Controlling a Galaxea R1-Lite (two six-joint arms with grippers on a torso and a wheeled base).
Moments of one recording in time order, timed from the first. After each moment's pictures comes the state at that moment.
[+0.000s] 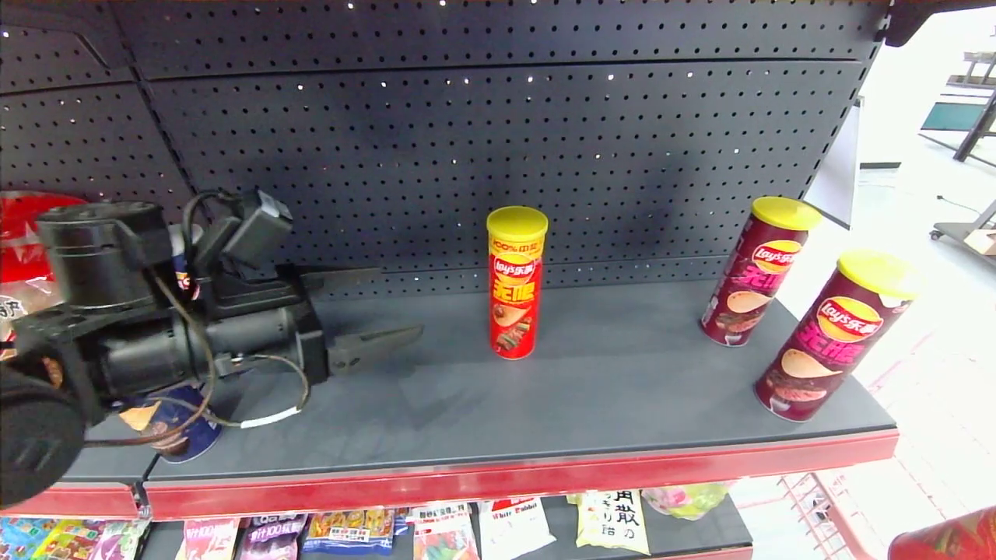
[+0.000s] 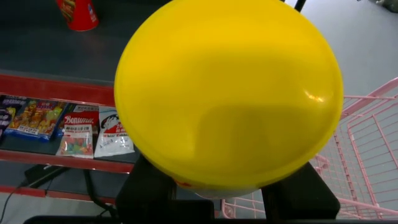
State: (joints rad) left arm -0.28 1.62 -0.67 -0.77 -0.69 0.16; right arm 0.02 0.34 -0.39 0.20 0.09 -0.13
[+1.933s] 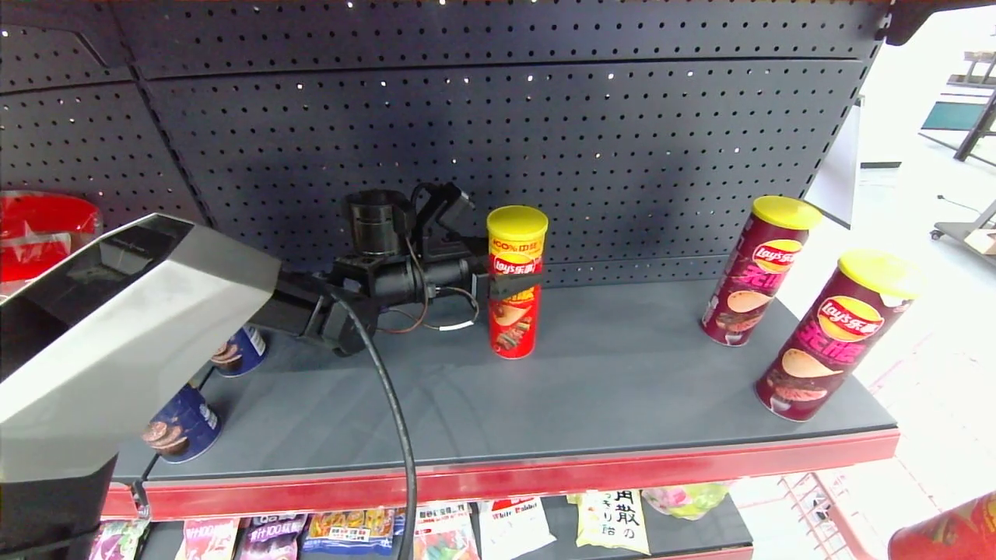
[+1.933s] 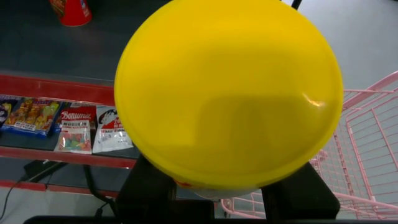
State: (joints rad) left arm -0.42 2.28 -1.42 -0.80 -0.74 0.08; right arm 0.01 0.41 -0.42 0.20 0.09 -0.13
